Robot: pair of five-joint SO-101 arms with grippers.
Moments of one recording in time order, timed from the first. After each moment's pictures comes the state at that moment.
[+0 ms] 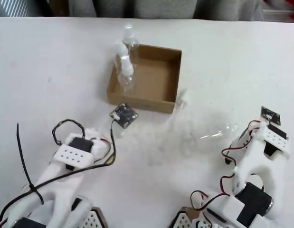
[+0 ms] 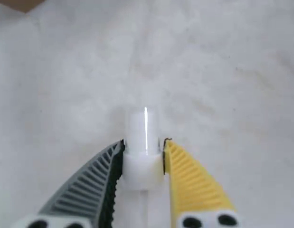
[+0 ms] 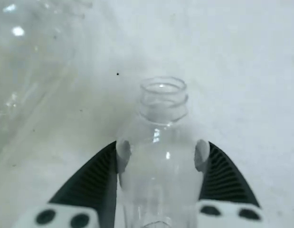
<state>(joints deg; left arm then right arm) 11.8 -34.6 69.8 45.1 -22.6 33.2 -9.5 43.7 65.9 11.2</state>
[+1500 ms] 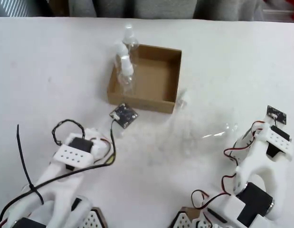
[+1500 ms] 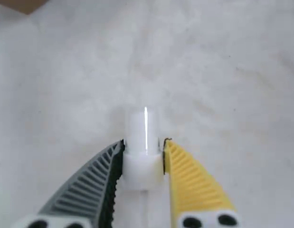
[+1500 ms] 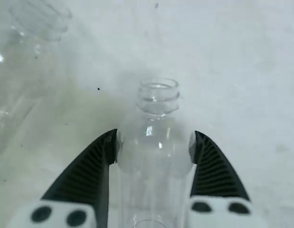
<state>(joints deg) 11.8 -34.7 69.9 45.1 -22.6 34.8 -9.0 43.5 61.7 9.3</state>
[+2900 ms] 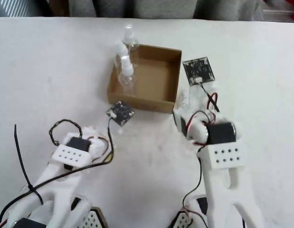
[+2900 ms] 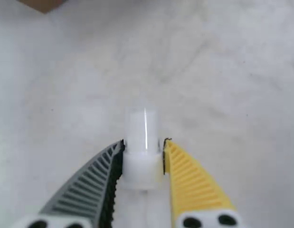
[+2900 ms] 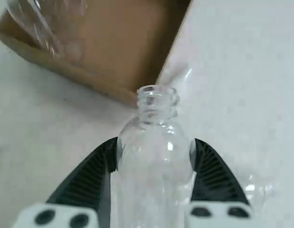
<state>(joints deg) 9.9 -34.7 70.0 43.6 -22.6 -10.7 -43.8 40.2 60.6 9.2</state>
